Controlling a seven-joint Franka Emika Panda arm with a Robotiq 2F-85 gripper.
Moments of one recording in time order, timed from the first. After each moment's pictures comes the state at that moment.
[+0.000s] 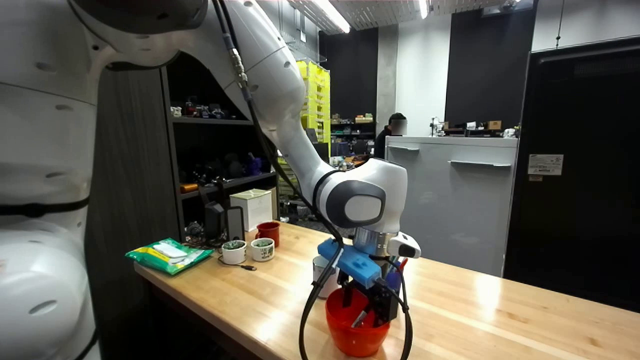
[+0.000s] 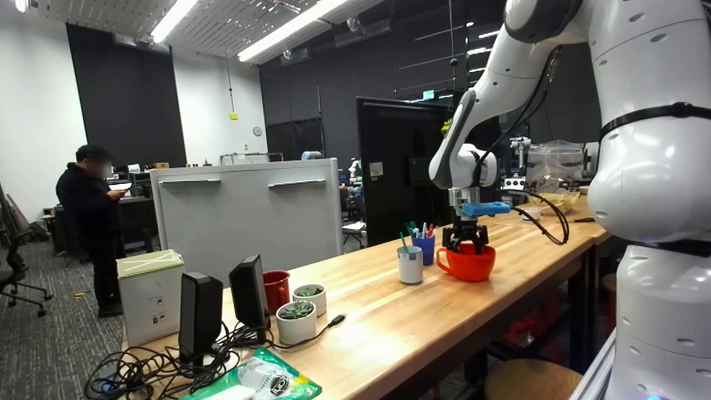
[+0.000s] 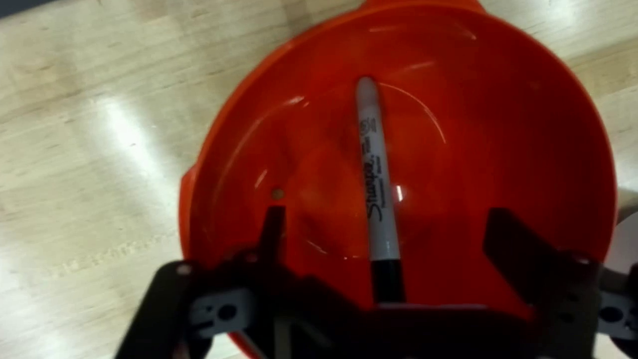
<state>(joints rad) -0.24 0.16 -0.25 -2.34 0.14 2.40 -0.26</state>
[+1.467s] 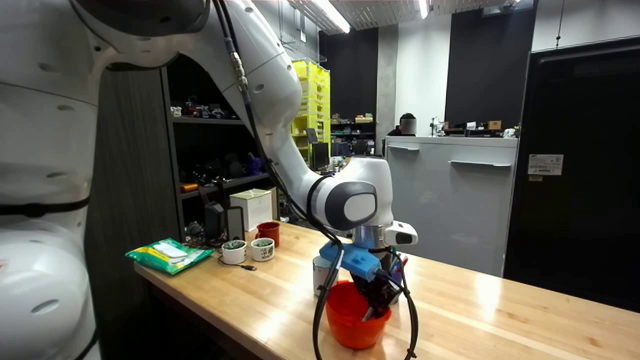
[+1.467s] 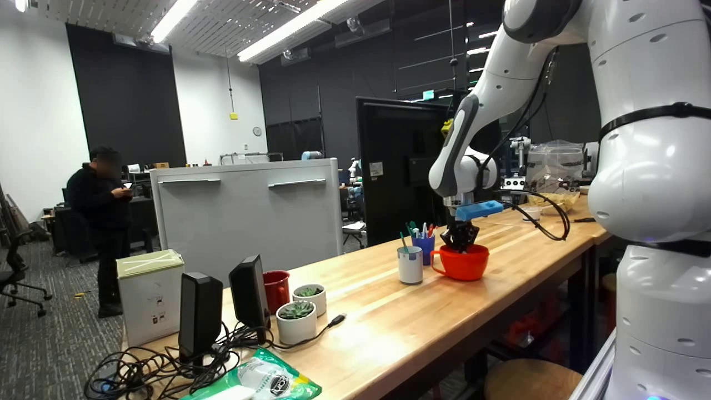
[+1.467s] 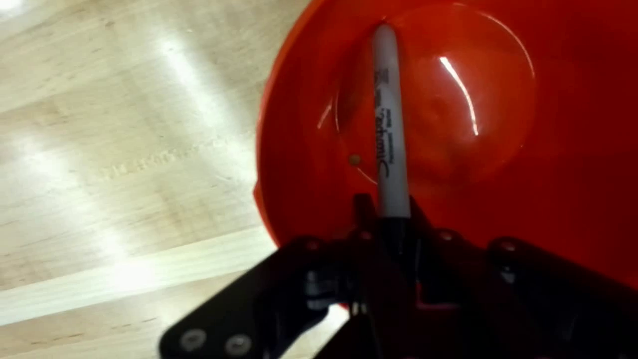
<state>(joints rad) -0.23 0.17 -0.24 -2.37 -0.06 2.60 -0.06</state>
